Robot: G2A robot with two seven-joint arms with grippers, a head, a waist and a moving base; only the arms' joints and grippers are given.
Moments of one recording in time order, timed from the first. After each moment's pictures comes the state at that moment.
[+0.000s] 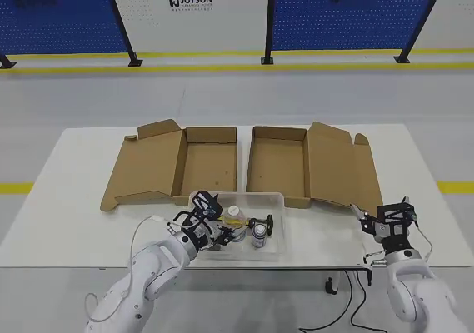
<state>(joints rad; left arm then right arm) 1.43 -1.19 -1.16 -1.74 1.31 -0.36 -0.21 -1.73 -1.15 1.60 -1.80 -1.33 0.00 0.00</state>
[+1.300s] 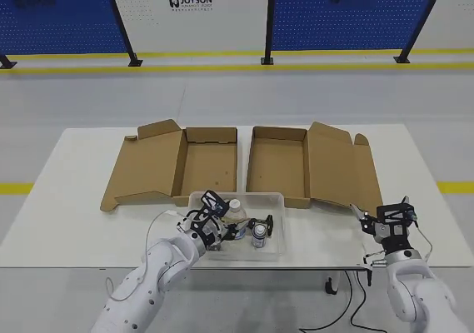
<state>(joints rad) 1.33 -1.22 -1.08 -1.56 1.24 -0.33 -0.20 -1.73 -1.15 1.60 -1.80 -1.33 0.00 0.00</state>
